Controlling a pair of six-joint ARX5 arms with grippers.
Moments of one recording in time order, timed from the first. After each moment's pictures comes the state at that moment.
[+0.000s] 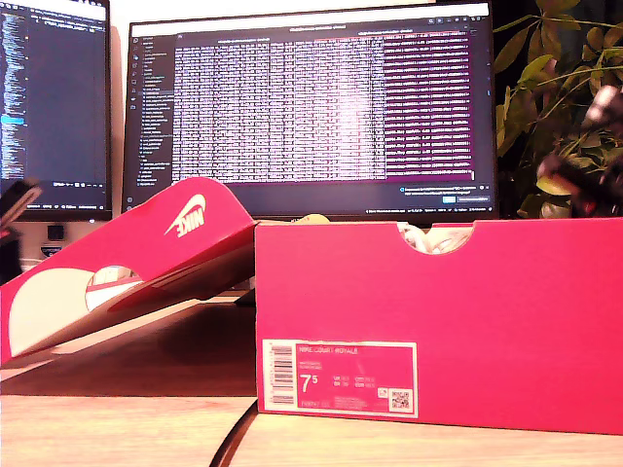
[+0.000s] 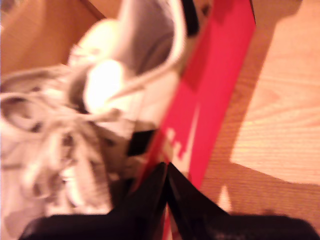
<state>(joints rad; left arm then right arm) 0.07 1.70 0.88 -0.45 0.77 -0.10 0.06 1.41 0.54 0.15 -0.45 0.18</state>
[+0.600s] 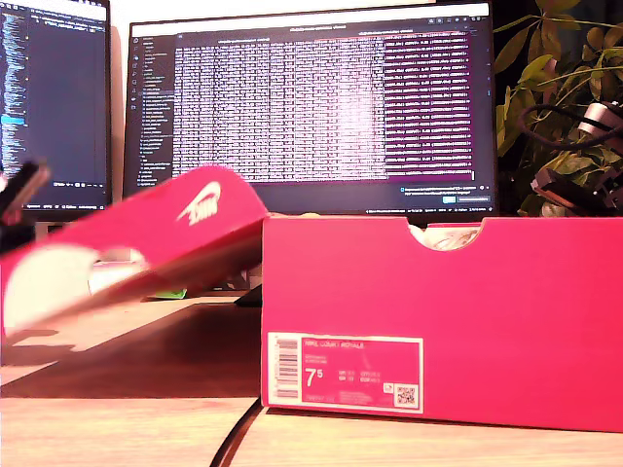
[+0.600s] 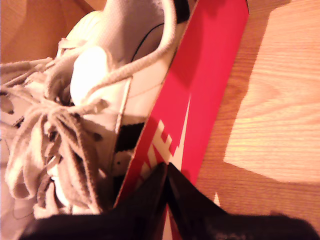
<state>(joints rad) 0.08 1.71 0.96 -0.50 0.85 -0.11 0.07 1.42 0.54 0.17 -0.44 0.18</state>
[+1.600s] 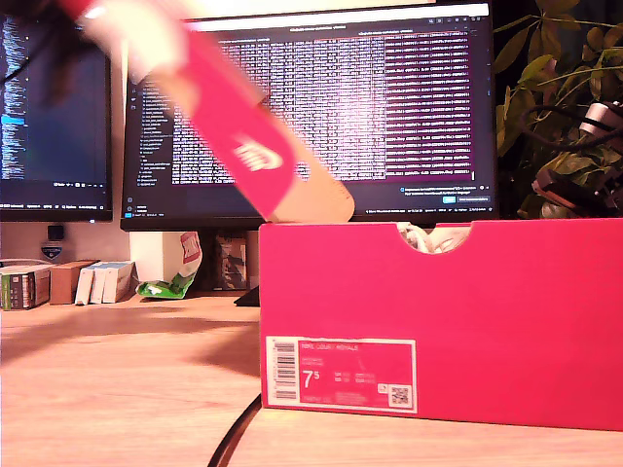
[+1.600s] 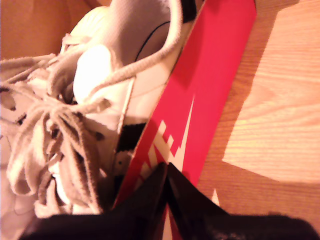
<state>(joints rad) -0.15 1.62 1.57 -0.84 1.20 -0.08 0.07 1.42 0.54 0.19 -0.43 0.18</state>
